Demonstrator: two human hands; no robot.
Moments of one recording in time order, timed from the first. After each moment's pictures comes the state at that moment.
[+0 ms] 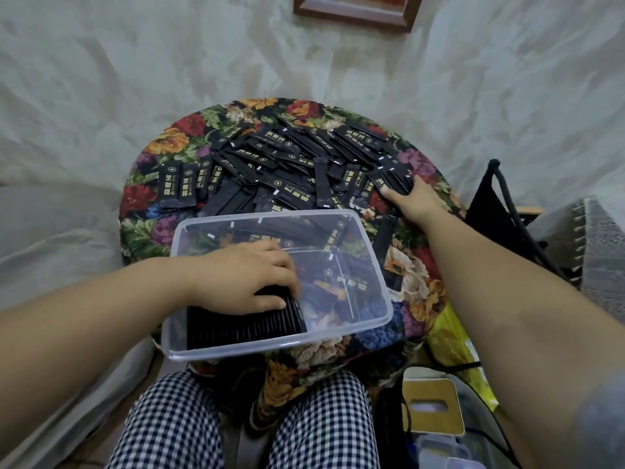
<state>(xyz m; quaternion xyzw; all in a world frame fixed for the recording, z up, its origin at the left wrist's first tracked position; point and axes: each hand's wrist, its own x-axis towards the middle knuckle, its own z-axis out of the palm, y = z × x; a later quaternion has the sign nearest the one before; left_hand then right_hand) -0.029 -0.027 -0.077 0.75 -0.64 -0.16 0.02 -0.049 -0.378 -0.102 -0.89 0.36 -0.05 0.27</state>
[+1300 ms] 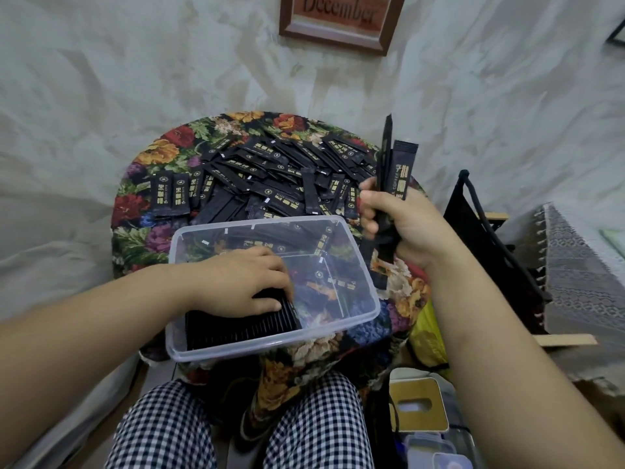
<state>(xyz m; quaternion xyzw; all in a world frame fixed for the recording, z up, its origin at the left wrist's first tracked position) -0.036 -0.027 -0.072 0.76 -0.63 -0.17 0.01 -0.137 -0.240 -0.004 -0.67 0.14 -0.09 0.73</state>
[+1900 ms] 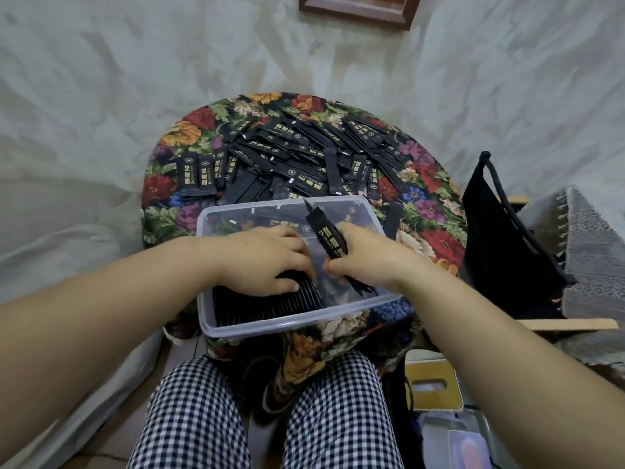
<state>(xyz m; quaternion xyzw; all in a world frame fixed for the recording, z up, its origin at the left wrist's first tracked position) -0.040 -0.015 -0.062 0.75 -0.64 -0.15 -0.05 -0.139 -0.167 -0.036 -0.91 0.16 0.15 0.34</state>
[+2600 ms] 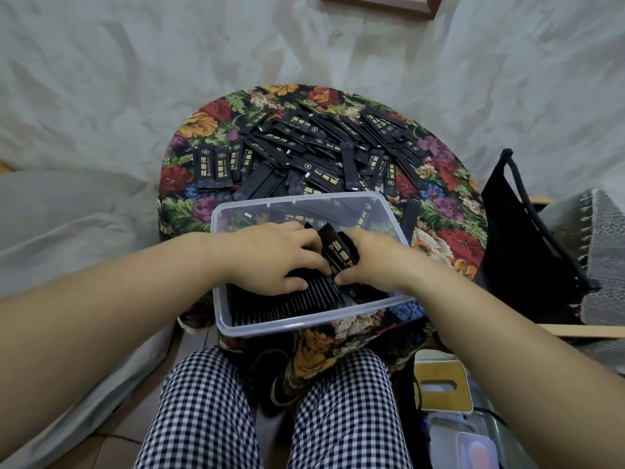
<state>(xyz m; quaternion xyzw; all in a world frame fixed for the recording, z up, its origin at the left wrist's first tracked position) -0.040 -0.007 -0.062 0.76 -0.64 -0.13 -0.05 -0.135 -0.160 -0.040 -0.94 0.16 0.21 0.23</state>
